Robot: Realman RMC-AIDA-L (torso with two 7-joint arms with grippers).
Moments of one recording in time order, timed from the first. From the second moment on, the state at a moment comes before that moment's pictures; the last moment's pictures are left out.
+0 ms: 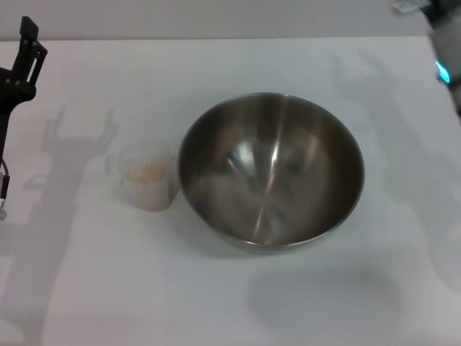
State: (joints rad) left arm -0.32 -2.08 -0.76 -0.37 2.20 1.47 -0.05; right arm 0.30 2.09 -1.96 -0.91 0.40 -1.06 -0.14
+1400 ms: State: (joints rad) left arm -0.14 -2.08 -0.43 -0.36 2.20 1.39 -0.06; right arm 0.36 2.07 -1.64 -0.15 0.45 -1.37 0.22
